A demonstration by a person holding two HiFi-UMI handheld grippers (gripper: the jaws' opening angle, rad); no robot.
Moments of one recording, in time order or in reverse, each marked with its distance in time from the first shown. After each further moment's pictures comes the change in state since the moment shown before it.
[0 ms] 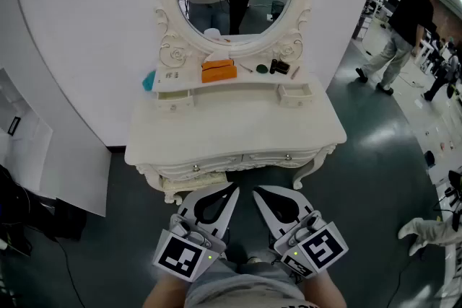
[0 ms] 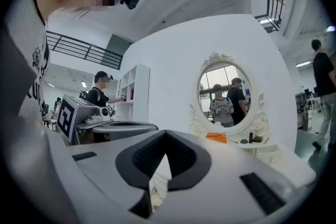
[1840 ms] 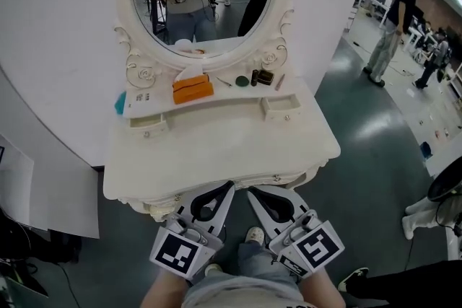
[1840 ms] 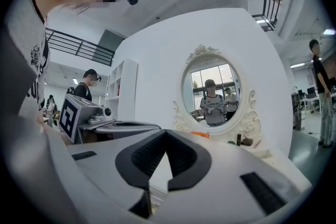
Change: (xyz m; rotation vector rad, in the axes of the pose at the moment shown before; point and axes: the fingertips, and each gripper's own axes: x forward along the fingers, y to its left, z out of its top) left arm 0.122 0.053 -0.022 -0.017 0.021 -0.070; right arm 0.051 -0.115 -0.020 0.008 0.030 -0.061
